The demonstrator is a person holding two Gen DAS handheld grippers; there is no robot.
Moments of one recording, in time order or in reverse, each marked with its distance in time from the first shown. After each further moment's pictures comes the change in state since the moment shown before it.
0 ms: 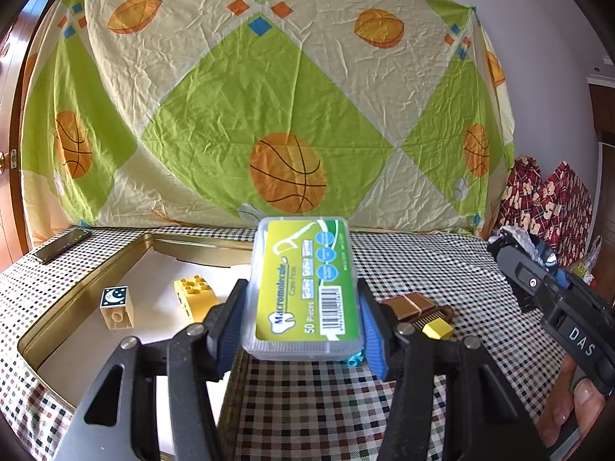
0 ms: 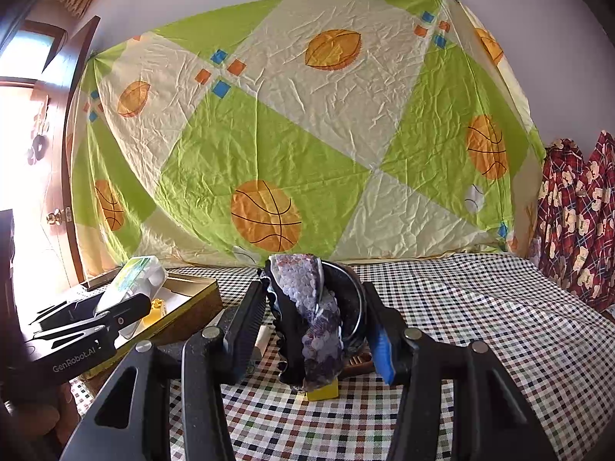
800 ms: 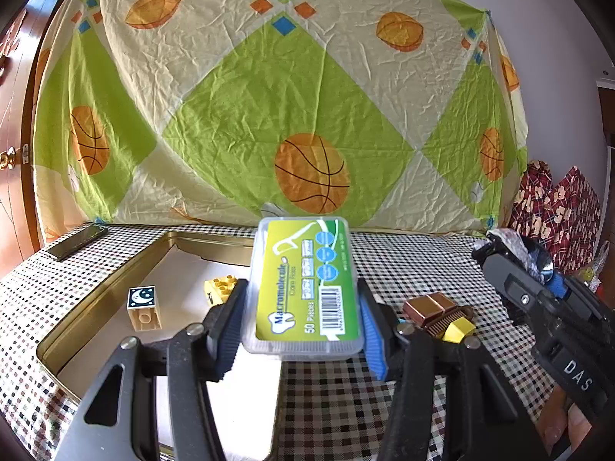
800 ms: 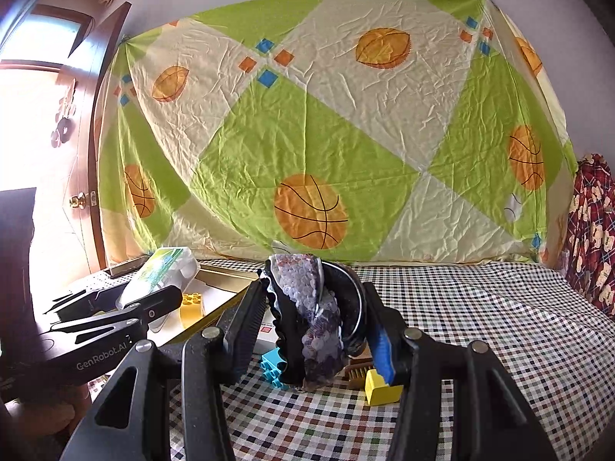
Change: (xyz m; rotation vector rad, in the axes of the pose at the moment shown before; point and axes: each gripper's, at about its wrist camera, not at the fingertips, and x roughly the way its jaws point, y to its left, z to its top) left arm -0.004 0.028 0.002 -0.015 0.003 0.038; right arm 0.008 0.053 -0.003 -0.060 0.009 0.093
